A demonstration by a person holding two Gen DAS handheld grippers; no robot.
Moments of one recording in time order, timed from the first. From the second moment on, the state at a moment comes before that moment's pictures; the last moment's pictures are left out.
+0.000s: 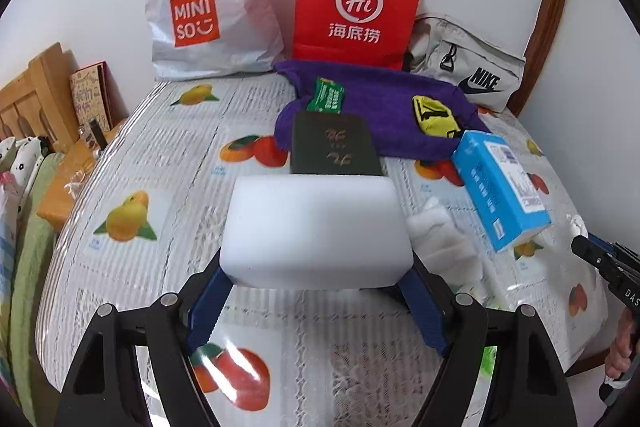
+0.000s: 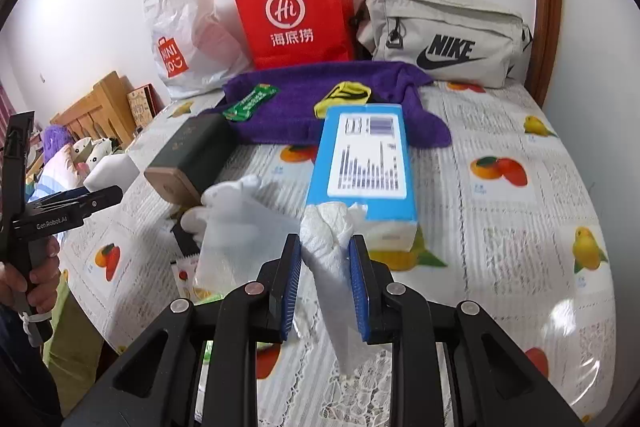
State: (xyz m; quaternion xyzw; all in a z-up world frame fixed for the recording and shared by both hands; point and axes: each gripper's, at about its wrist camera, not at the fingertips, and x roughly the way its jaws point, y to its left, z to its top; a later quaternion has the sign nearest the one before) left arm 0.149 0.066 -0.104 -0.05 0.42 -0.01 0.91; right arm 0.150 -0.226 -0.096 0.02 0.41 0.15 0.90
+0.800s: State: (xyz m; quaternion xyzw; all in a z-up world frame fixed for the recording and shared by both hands) left arm 0.212 0.042 -0.074 -0.04 0.41 -0.03 0.91; right arm 0.229 -0.218 -0.063 0.03 0.38 0.16 0.91
